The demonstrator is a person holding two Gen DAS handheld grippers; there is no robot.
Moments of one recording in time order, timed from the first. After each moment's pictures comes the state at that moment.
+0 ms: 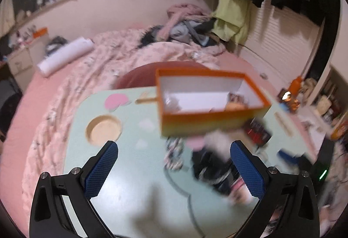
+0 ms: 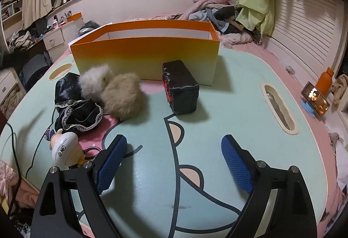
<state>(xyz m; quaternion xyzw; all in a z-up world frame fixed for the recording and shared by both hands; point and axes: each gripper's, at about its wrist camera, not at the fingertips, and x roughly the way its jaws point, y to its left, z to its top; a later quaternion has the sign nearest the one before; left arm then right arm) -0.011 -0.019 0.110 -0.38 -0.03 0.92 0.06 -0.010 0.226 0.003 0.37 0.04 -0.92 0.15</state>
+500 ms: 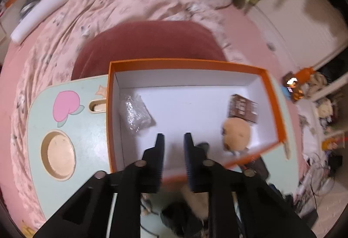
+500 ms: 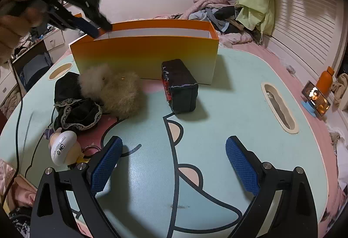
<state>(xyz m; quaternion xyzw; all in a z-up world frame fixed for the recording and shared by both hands) -0.169 0.022 0.072 -0.57 -0.06 0.82 0.05 -0.004 0.223 0.004 0.37 0.04 -0.92 0.15</state>
